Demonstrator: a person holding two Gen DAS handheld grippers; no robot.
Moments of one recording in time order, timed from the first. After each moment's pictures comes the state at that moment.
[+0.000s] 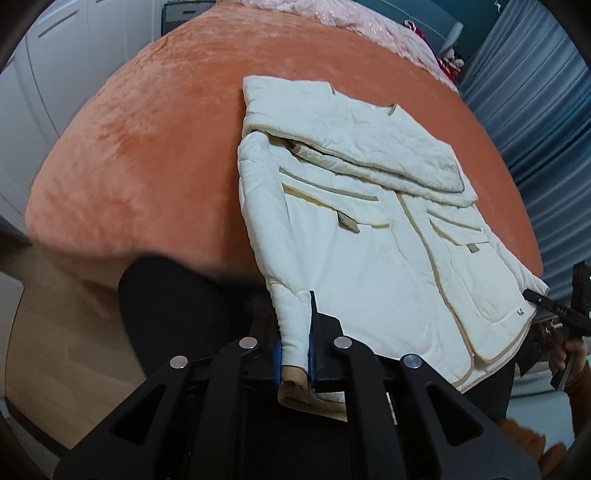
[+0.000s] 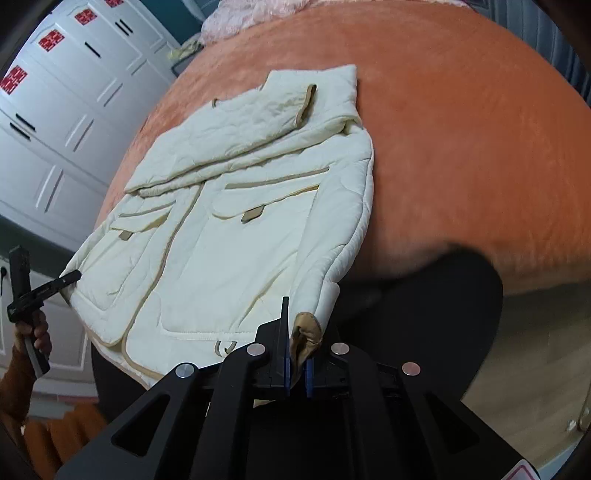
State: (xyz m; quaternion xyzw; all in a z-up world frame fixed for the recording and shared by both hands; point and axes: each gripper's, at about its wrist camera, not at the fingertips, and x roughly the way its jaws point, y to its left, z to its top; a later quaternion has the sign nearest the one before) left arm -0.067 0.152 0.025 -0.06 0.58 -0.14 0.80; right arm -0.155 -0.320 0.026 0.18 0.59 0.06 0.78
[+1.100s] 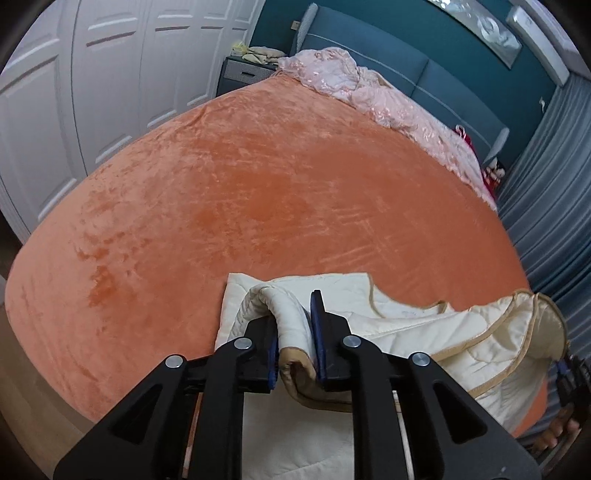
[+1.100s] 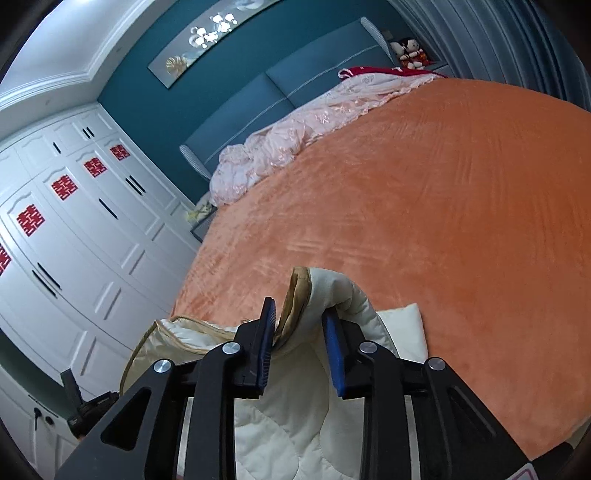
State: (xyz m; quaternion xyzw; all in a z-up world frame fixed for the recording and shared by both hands) left arm 0.143 0.147 0.042 -0.17 0.43 -0.04 0.89; right arm 0.059 -0.362 0.064 0.33 0.29 0.01 0.90
